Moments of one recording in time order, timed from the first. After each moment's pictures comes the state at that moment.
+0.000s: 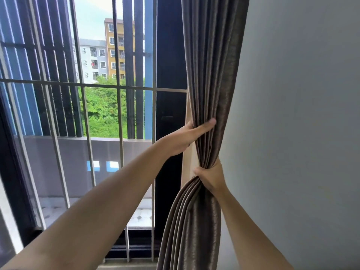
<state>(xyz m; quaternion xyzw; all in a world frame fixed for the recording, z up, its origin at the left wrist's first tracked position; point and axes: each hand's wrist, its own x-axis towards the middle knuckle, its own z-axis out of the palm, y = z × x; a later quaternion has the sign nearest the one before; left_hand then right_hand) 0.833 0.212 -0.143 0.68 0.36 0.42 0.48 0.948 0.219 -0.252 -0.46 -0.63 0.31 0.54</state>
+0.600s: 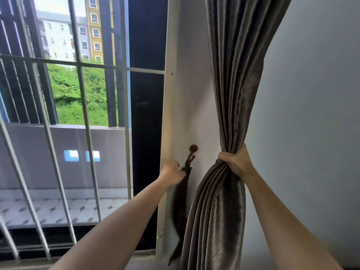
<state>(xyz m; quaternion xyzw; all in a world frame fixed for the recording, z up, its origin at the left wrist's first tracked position) 0.875 0.282 -0.291 0.61 0.66 0.33 0.29 1.072 0.271 -0.234 -0.45 -0.63 0.30 0.56</state>
